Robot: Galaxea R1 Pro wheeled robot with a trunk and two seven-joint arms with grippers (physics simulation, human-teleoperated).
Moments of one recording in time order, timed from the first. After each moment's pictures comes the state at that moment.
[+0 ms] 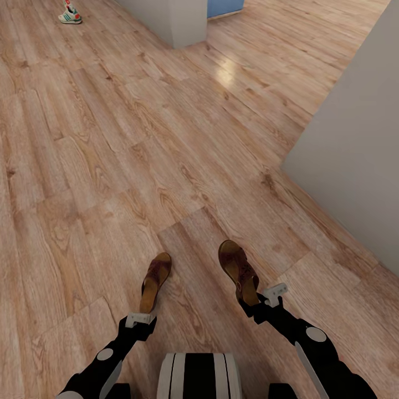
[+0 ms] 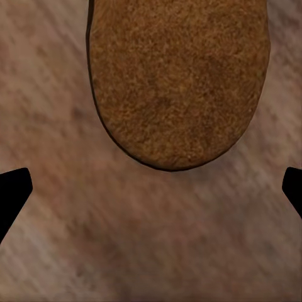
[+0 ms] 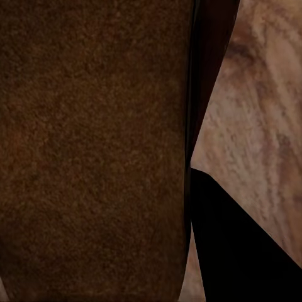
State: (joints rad) left arm -0.50 0.02 -0.02 -0.42 -0.03 -0.25 -0.15; right arm -0.24 -0.15 0.13 -1.35 -0.07 0.27 0.33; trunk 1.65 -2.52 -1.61
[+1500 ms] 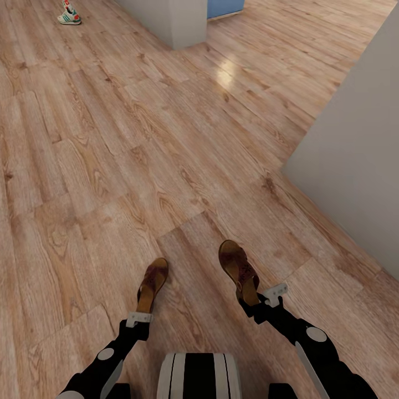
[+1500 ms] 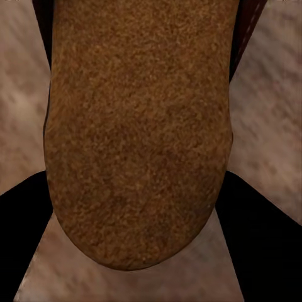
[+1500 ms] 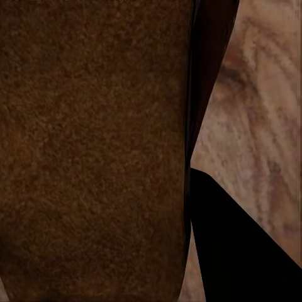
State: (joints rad) left arm -0.50 0.02 -0.02 -0.42 -0.02 -0.25 -0.15; right arm -0.24 -0.15 0.12 -1.35 -0.07 0.27 0.33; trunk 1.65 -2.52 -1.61
